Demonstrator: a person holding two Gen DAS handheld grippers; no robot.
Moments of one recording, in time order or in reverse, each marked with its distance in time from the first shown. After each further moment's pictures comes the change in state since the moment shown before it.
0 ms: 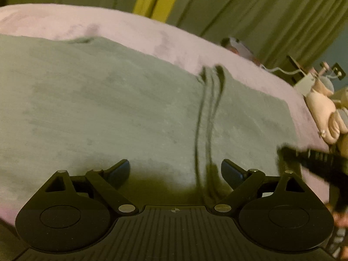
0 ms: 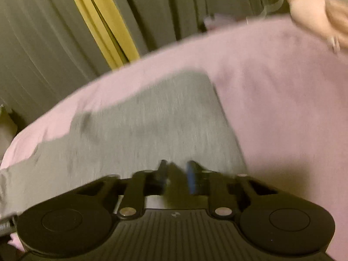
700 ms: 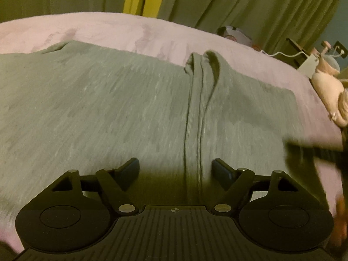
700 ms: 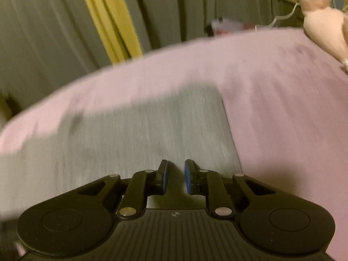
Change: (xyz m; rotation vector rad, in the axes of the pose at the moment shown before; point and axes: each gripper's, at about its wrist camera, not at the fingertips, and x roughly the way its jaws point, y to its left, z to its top) left arm 0.037 -0.026 0.011 0.089 0.014 0.055; right arm 0.011 0.007 -0.002 -0.089 0.083 -0.044
